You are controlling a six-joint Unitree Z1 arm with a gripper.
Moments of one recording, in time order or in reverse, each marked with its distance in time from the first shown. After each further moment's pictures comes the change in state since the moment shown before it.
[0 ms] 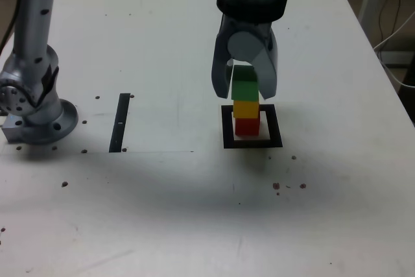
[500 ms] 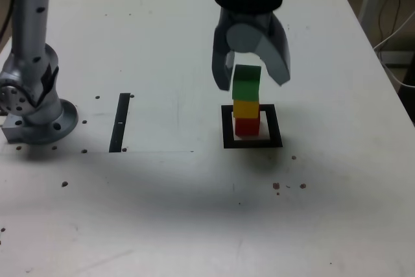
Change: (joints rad) arm 0.003 -0.061 0.027 -0.025 0.038 -0.002
